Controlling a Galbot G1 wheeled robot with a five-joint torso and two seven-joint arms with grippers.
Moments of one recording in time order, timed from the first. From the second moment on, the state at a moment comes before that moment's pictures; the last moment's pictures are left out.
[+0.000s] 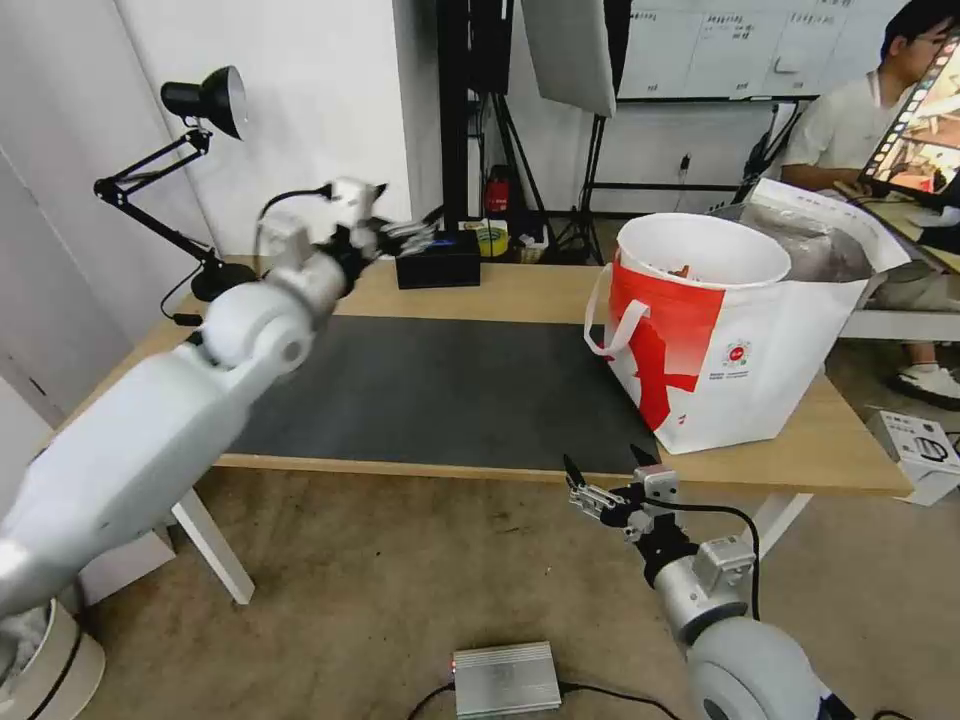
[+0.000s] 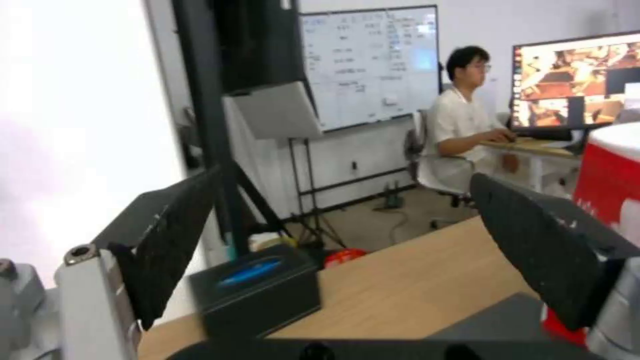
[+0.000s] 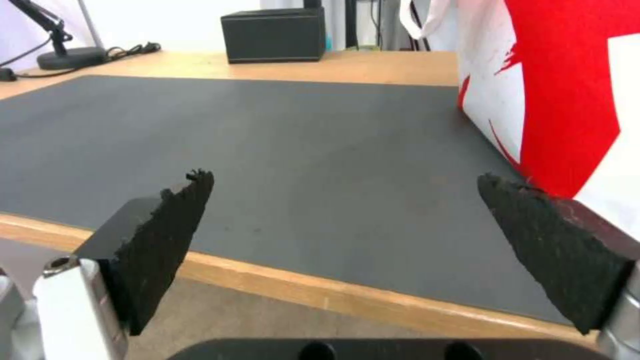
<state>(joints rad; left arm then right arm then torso) 0.44 -0.73 0.02 -1.78 -0.87 0.13 -0.05 -1.46 0.96 0.23 2.22 0.49 -0.15 0.33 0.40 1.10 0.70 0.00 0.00</state>
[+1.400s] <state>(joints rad) 1.41 -0.78 -0.66 -1.94 -0.71 -0.02 -0.06 -1.46 0.96 0.23 2.22 0.49 -0.15 0.33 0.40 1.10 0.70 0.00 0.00</state>
